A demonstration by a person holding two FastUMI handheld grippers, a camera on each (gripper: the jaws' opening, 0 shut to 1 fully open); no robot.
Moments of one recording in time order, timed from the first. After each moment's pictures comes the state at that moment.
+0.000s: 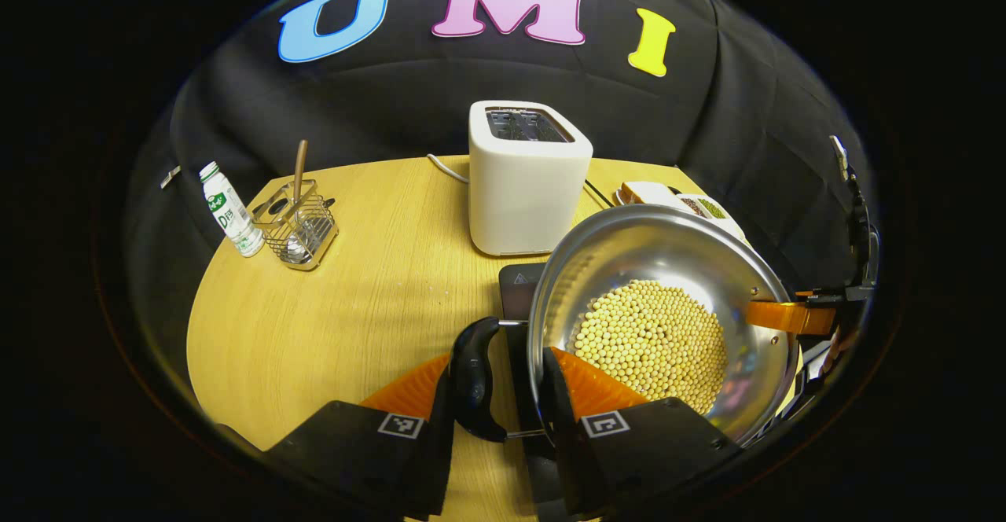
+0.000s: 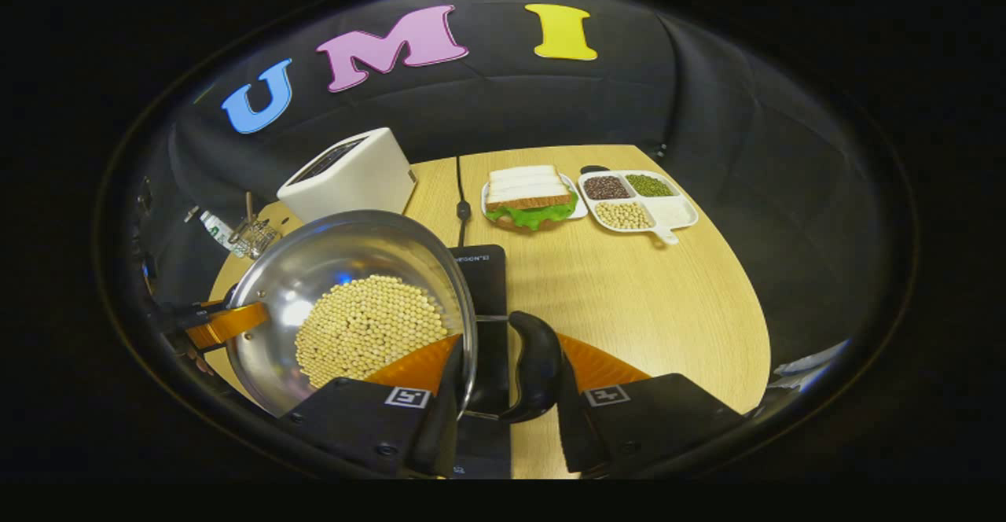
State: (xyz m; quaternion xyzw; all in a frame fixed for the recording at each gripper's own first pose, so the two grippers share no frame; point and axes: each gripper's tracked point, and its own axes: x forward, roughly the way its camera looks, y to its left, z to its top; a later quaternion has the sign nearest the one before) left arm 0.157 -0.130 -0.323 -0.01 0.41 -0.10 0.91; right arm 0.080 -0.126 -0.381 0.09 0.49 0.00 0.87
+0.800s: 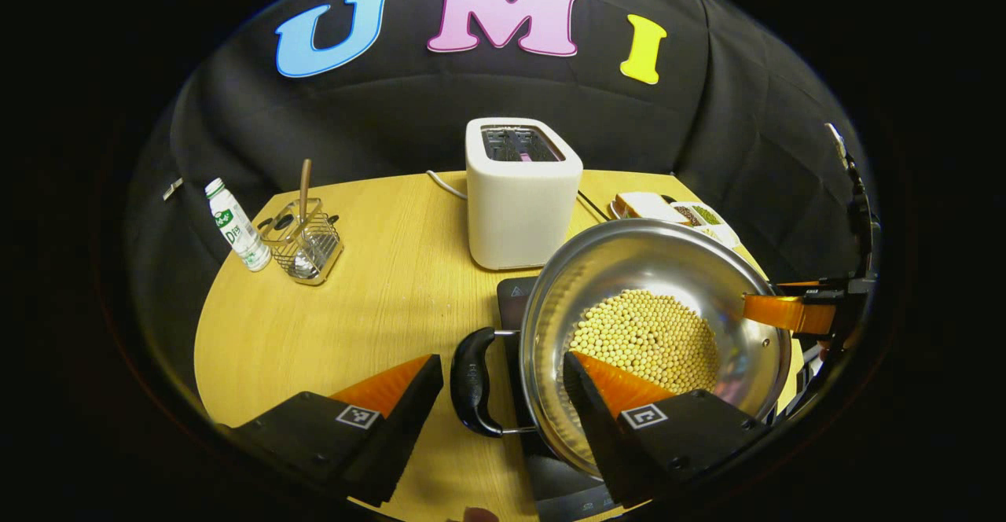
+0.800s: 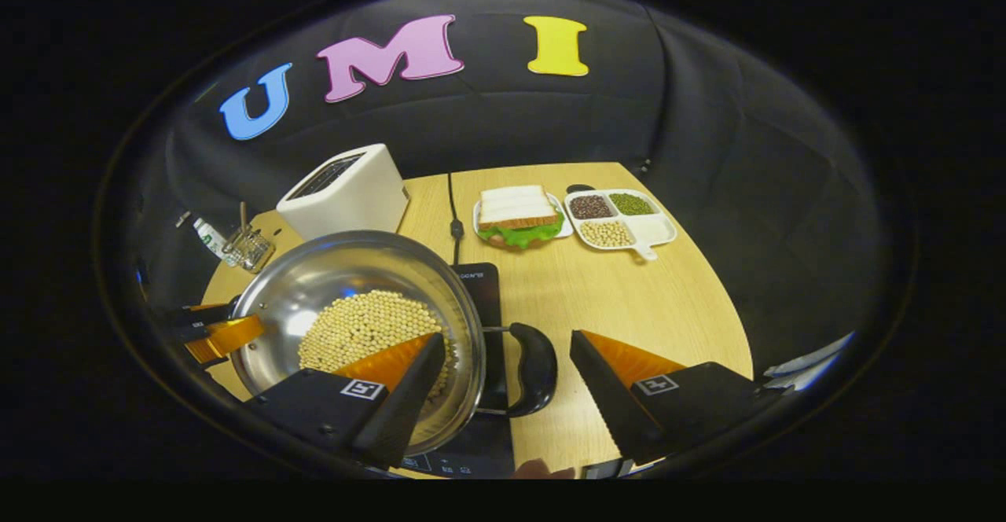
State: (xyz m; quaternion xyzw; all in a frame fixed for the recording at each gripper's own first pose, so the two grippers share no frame) left arm 0.154 -0.132 -0.300 0.00 0.38 -0.10 0.92; right arm 0.086 -0.132 -0.351 0.08 0.45 -0.03 0.89
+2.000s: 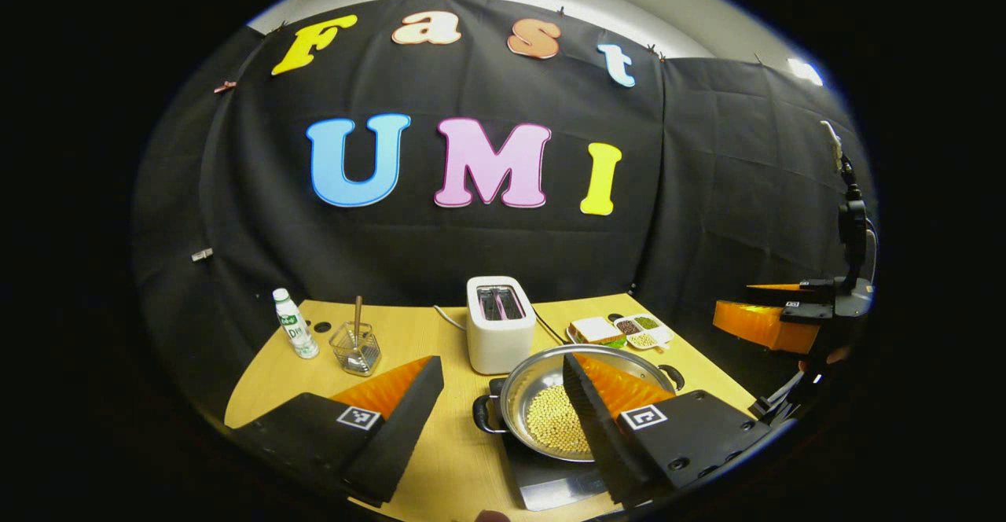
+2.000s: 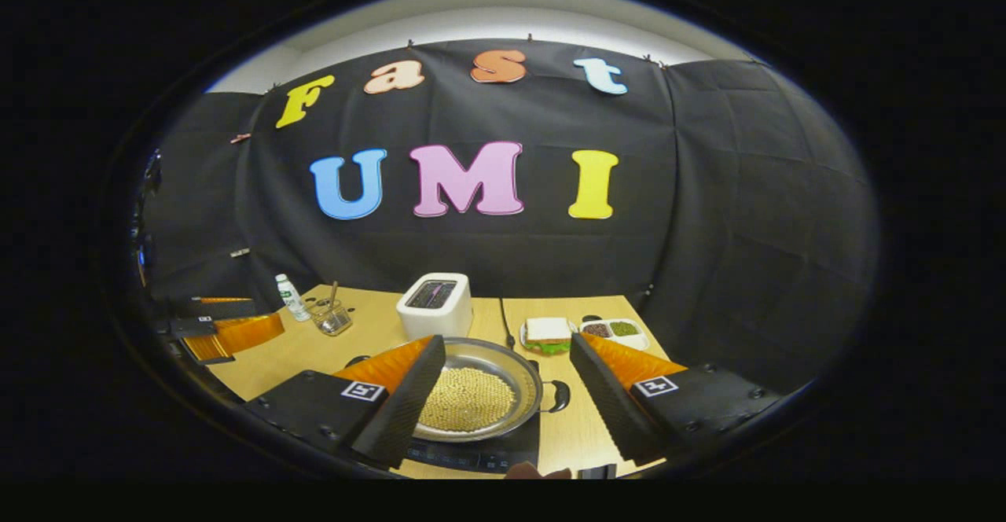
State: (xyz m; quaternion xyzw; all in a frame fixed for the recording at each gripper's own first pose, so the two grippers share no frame) left arm 0.063 -0.105 -0.079 -0.02 0.14 -0.12 0.98; right arm 0.038 -0.079 -0.107 0.04 0.19 0.01 0.98
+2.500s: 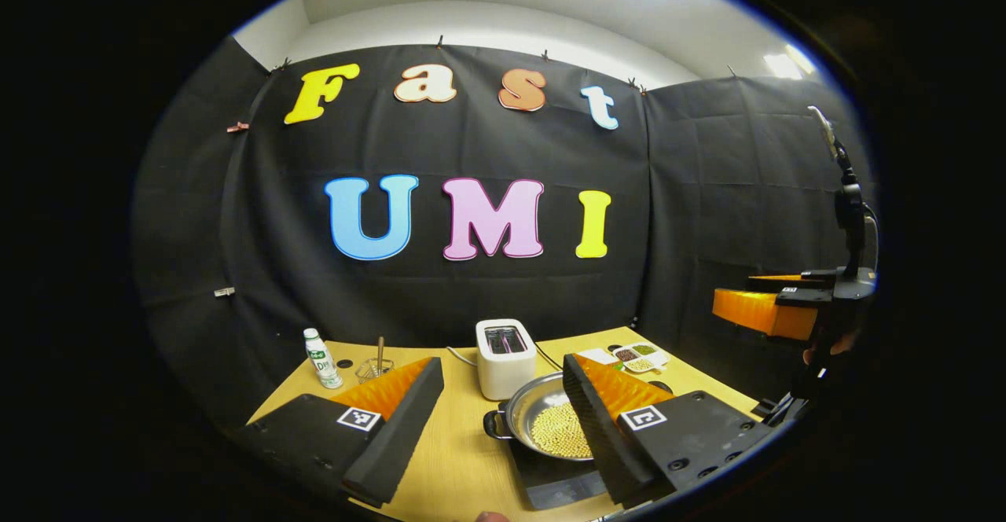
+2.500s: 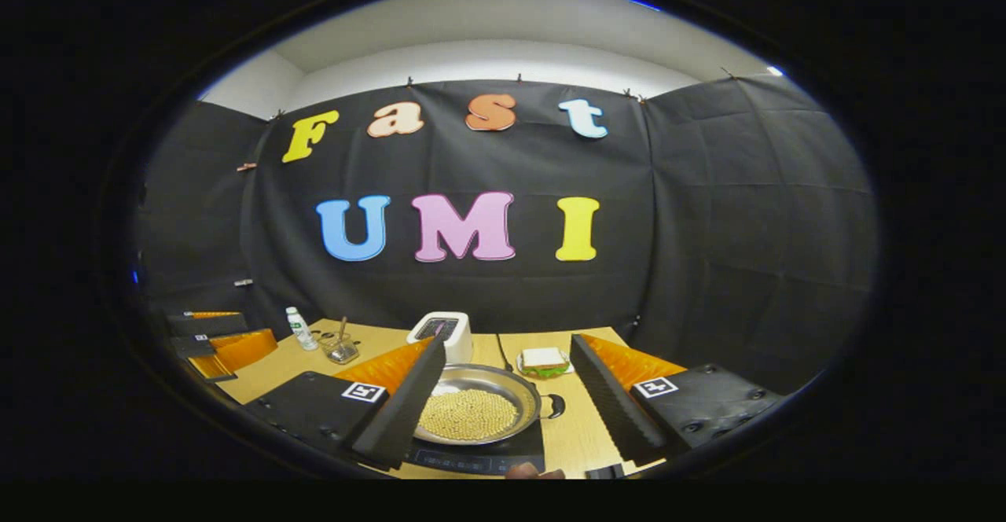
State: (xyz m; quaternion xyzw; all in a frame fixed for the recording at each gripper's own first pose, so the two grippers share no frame) left arm -0.007 -0.098 -0.039 -0.01 0.05 -0.11 0.99; right arm -0.010 -0.082 -0.043 0.05 0.08 -0.02 0.99
